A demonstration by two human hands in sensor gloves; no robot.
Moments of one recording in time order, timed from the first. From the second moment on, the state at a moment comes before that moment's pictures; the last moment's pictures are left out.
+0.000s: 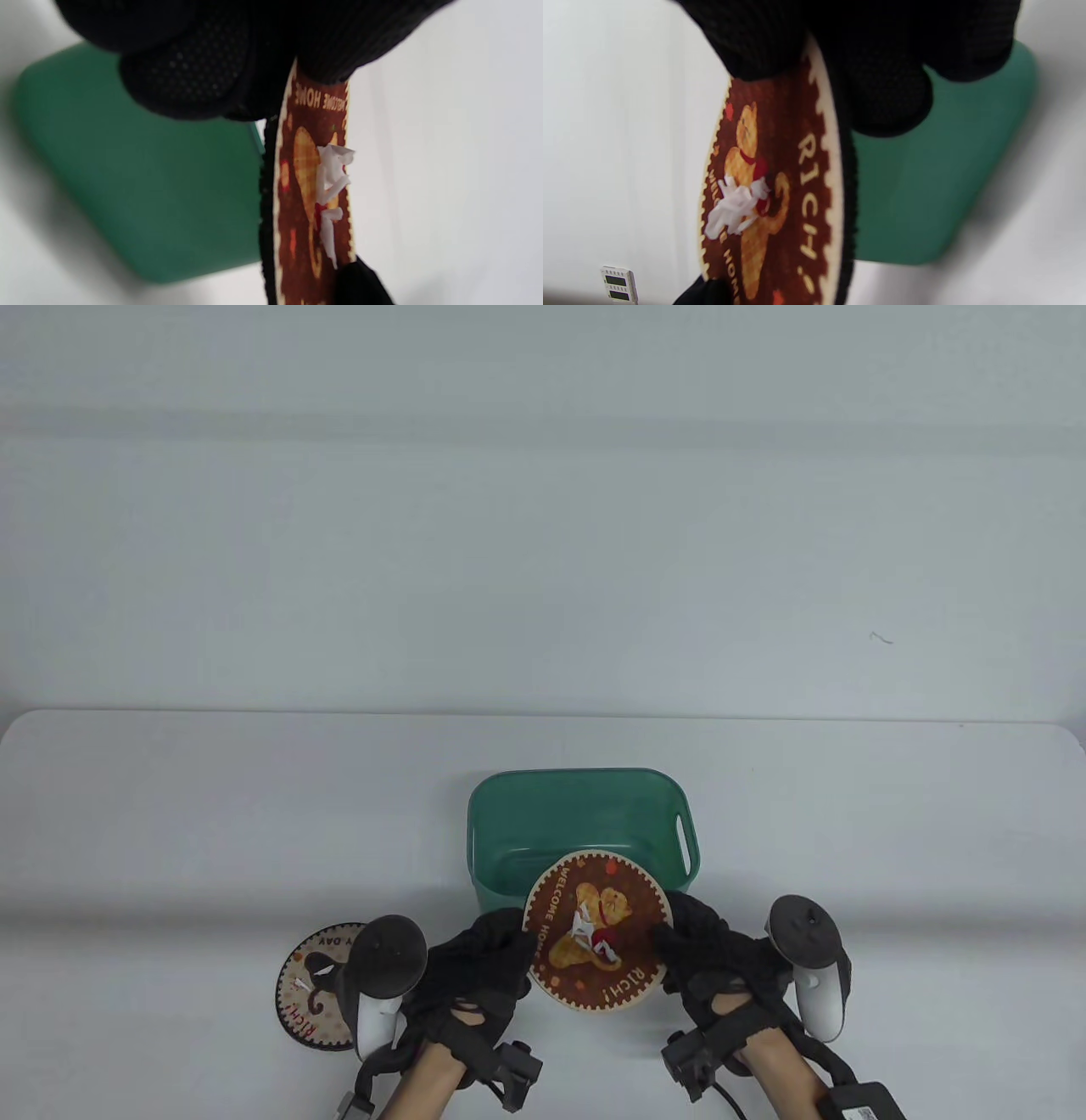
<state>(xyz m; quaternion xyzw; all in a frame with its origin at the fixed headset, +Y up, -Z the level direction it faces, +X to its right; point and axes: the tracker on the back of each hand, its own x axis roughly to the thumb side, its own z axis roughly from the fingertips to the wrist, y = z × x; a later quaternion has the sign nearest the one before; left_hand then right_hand) -0.133 -0.686 -0.337 0.02 -0.07 0.57 0.82 0.182 -0.690 -0.360 0.04 0.10 0.78 0.62</state>
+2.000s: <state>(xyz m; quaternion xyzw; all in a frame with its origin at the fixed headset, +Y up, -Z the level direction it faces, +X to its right) -0.173 -0.718 -0.339 0.06 -0.07 0.41 0.91 0.165 -0.638 -0.447 -0.04 -0.12 0.89 0.43</state>
